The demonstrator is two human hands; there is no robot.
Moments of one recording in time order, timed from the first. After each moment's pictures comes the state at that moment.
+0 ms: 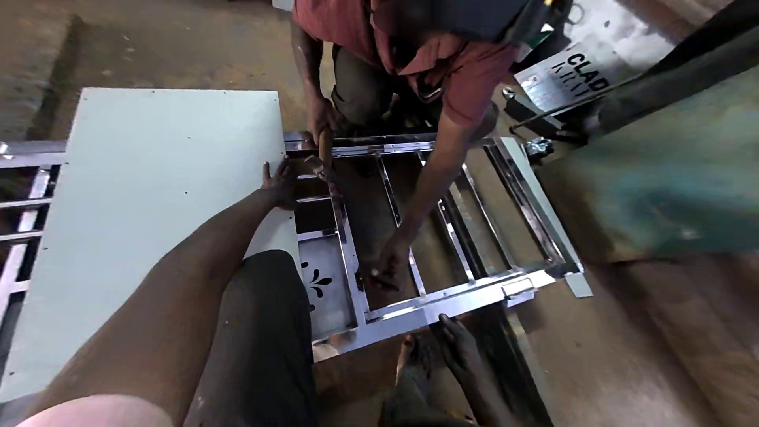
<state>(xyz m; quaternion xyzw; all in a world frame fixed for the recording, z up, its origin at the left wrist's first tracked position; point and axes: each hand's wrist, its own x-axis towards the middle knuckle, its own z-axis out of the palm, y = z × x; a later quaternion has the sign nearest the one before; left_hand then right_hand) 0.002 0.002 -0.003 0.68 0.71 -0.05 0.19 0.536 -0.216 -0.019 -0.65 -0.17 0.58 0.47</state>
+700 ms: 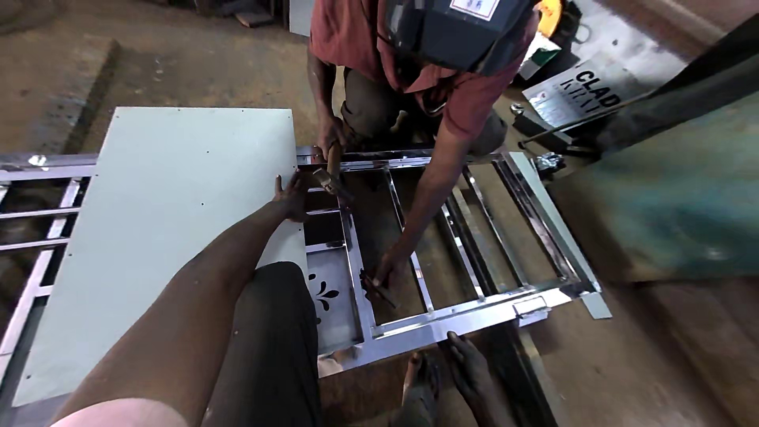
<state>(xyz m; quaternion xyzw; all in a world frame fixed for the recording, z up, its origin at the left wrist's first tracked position) 0.005 -0.001 0.002 0.68 0.70 -0.05 0.19 0.539 -0.218 -0.022 -0.64 -0.16 0.58 0.48</state>
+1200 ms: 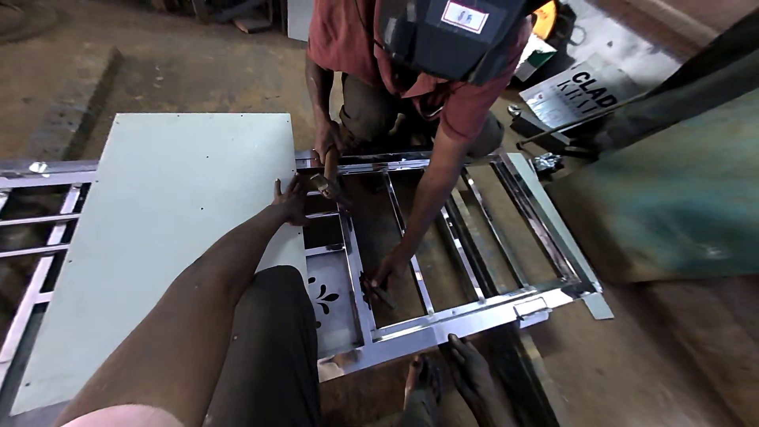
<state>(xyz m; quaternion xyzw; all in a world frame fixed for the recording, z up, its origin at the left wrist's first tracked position) 0.006 0.000 0.005 0.68 0.70 -0.06 0.20 0.533 -0.218 -0.014 -0.63 -0.14 0.58 0.49</state>
